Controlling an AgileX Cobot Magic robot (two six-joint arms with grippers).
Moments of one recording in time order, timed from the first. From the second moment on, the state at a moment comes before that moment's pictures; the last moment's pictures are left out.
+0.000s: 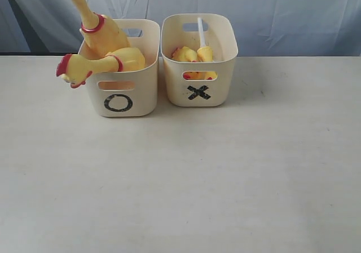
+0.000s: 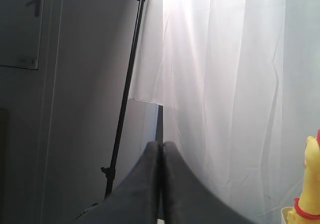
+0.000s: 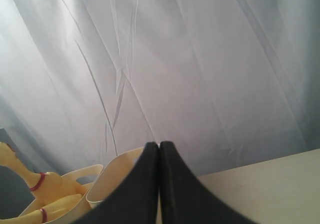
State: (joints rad) left arm 0.02 0.01 -0.20 1.75 0.30 -1.79; right arm 0.30 0.00 -0.39 -0.51 0.36 0.78
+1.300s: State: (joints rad) left arm 0.02 0.01 -0.09 1.41 0.30 -1.79; right arm 0.00 0.01 0.00 -0.49 0.19 0.78
